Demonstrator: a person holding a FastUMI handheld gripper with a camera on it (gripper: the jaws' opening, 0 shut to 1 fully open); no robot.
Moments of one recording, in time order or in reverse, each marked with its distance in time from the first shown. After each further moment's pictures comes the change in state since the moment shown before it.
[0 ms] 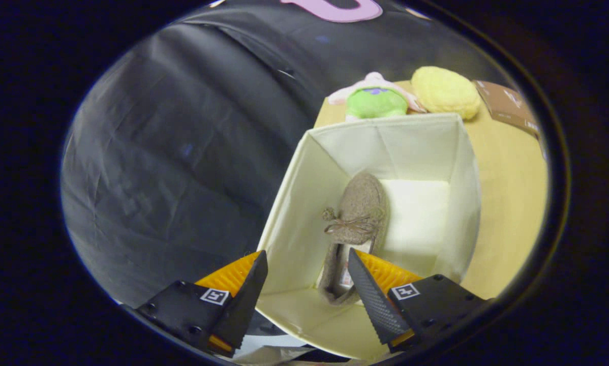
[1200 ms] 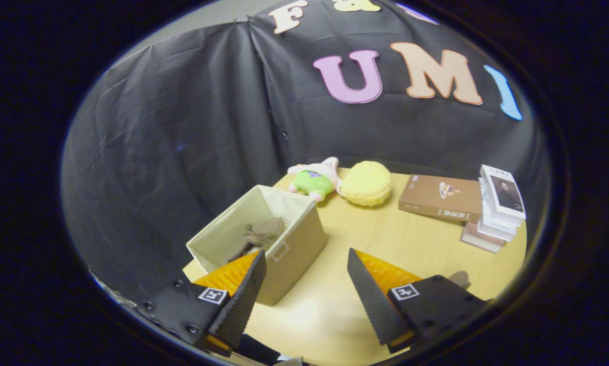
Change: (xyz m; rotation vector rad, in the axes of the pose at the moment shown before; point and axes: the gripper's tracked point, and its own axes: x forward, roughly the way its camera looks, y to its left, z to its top) arm -0.207 -0.159 0.033 -0.341 -0.354 -0.201
